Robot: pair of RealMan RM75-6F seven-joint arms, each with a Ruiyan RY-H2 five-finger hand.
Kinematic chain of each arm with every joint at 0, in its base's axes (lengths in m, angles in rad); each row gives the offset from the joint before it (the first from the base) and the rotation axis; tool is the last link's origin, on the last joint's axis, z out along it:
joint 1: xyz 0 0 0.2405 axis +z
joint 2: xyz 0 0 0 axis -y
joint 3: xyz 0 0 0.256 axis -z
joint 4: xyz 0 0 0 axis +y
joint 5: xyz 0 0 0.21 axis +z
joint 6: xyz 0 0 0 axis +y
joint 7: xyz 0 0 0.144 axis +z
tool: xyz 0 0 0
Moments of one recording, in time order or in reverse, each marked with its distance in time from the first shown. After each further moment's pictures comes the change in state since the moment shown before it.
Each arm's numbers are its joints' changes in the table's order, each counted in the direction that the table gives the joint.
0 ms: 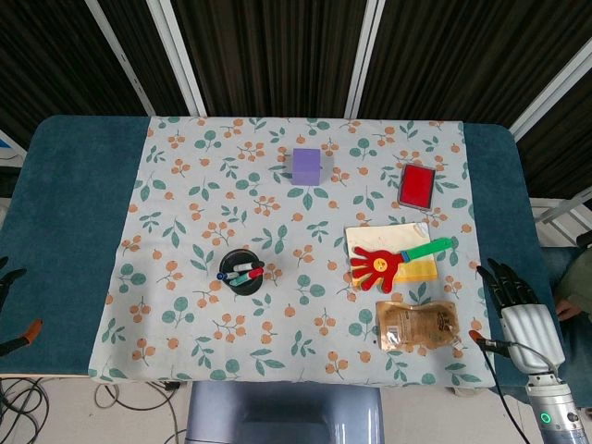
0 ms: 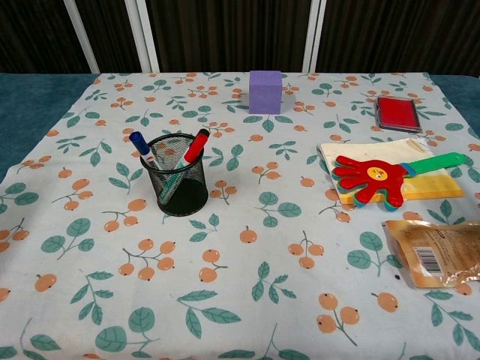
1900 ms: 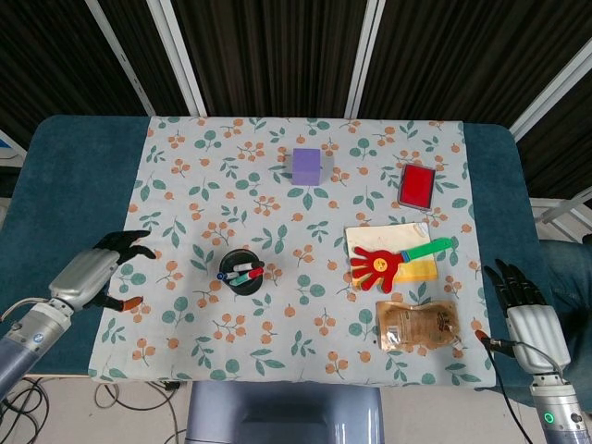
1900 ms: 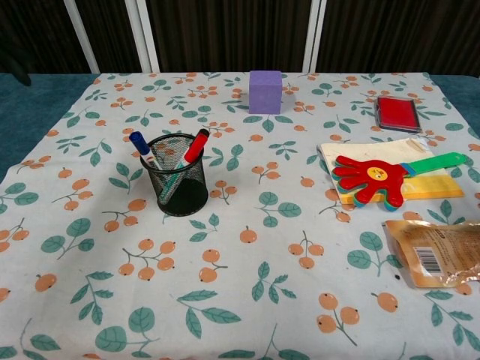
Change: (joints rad) left arm -0.513 -0.267 0.104 -0.251 -0.126 -0.744 -0.265; right arm -0.008 -0.004 -0.003 -0.003 0.035 -0.011 -0.029
